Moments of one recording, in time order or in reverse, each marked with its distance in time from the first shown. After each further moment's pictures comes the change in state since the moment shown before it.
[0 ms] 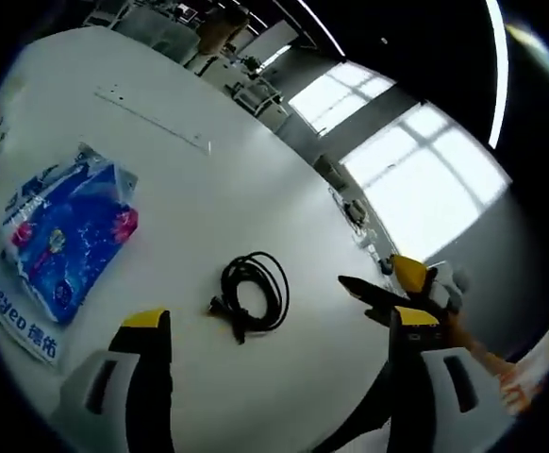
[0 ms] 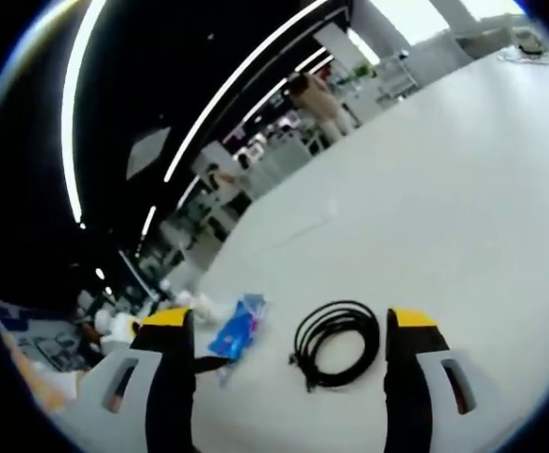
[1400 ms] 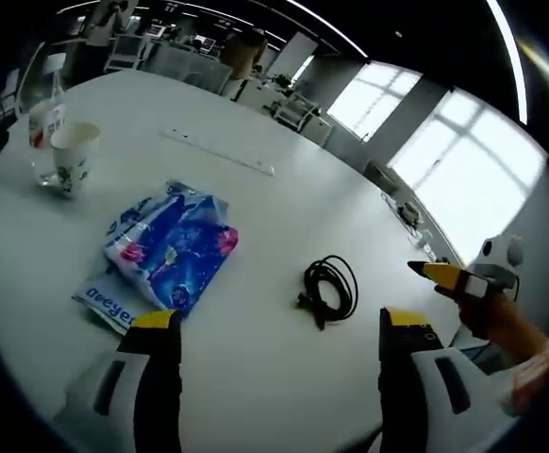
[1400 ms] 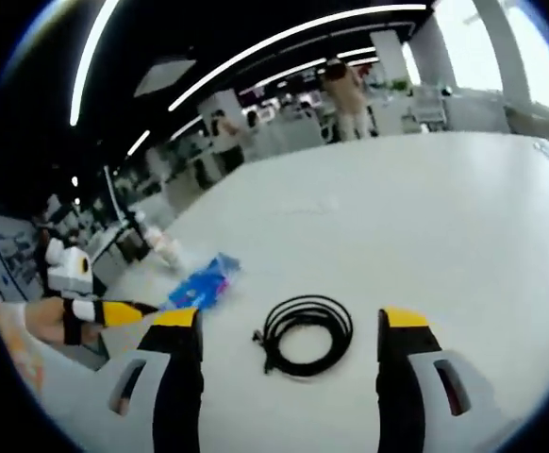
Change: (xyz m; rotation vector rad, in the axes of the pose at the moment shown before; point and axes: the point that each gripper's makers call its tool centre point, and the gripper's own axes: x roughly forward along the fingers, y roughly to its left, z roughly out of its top) left arm -0.060 0.060 0.005 0.072 -0.072 0.290; right arm 0.005 0.012 -0.007 -0.387 0.143 -0.104
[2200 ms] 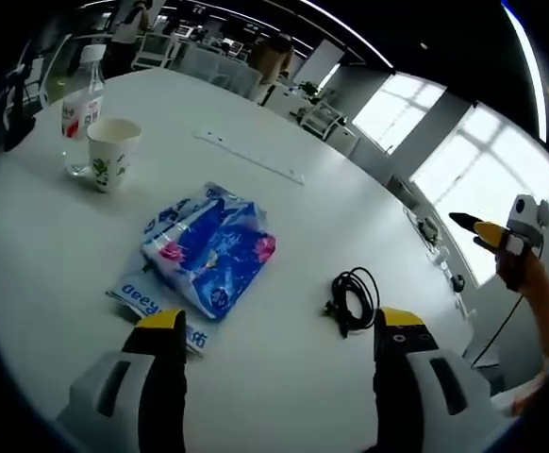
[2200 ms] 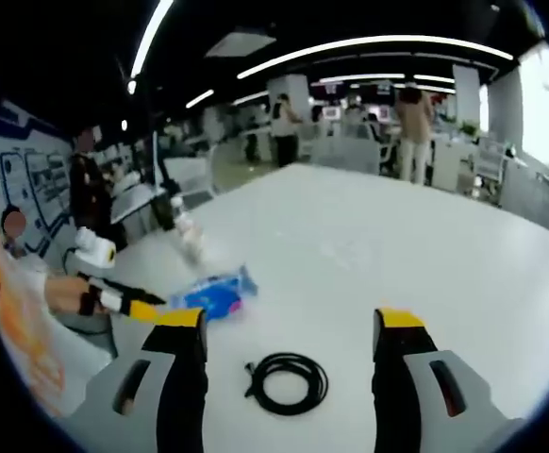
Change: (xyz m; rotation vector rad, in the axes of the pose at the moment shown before) left arm -0.008 0.029 0.010 -0.072 -0.035 0.086; right arm 0.000 0.024 0.110 -0.352 0.035 0.173
